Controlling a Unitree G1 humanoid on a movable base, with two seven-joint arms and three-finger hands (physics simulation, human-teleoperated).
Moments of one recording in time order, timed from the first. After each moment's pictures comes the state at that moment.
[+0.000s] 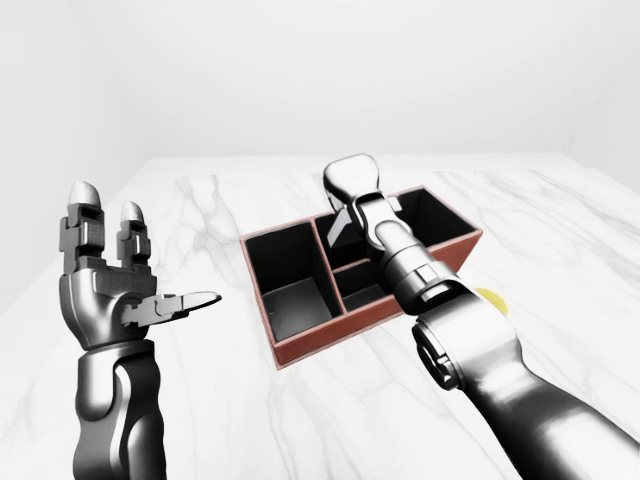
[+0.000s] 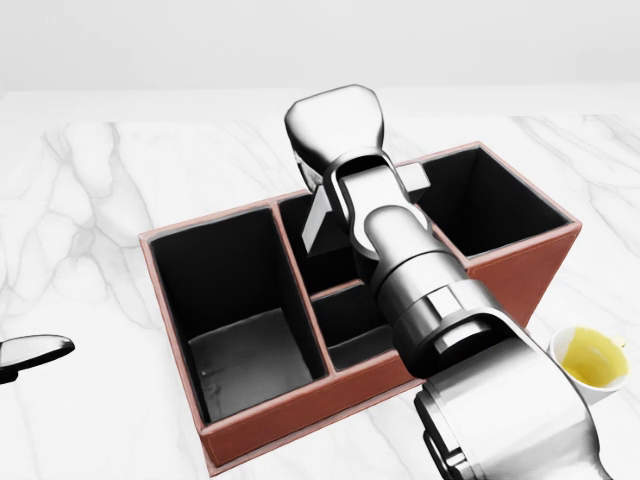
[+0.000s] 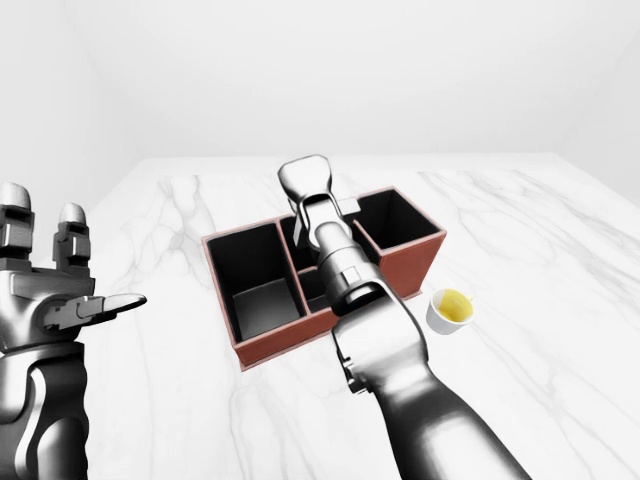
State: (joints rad) left arm 0.00 0.11 0.36 -0.53 -0.44 0.09 -0.03; right arm -1.27 0.00 0.11 1.23 -1.45 0.09 -0.18
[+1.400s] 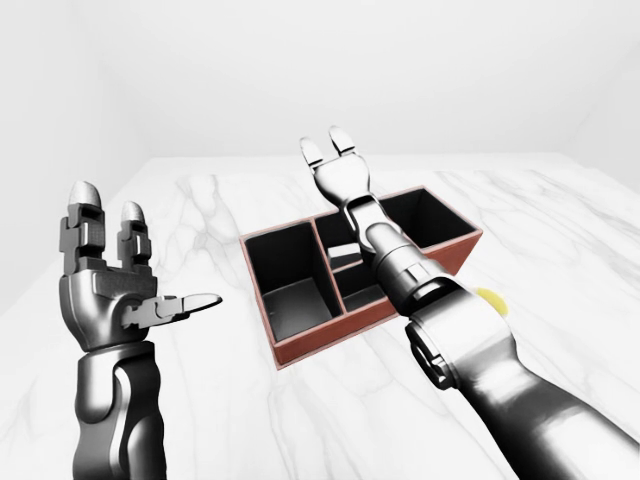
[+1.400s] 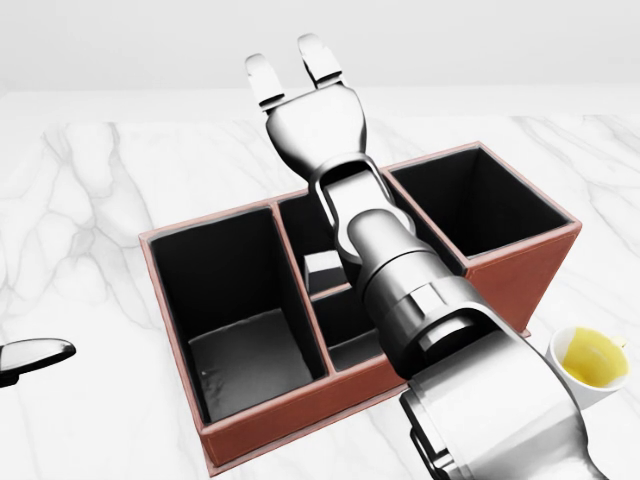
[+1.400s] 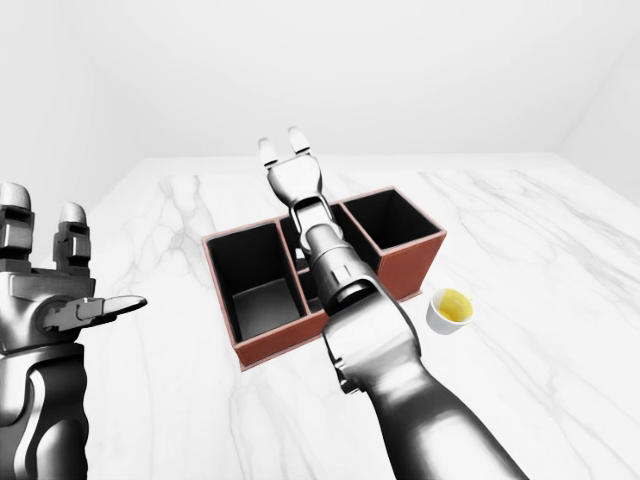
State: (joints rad) left arm 0.00 0.11 0.36 -0.54 -0.44 0.09 -0.04; right arm -1.31 0.03 0.13 1.33 -1.50 0.09 -0.29
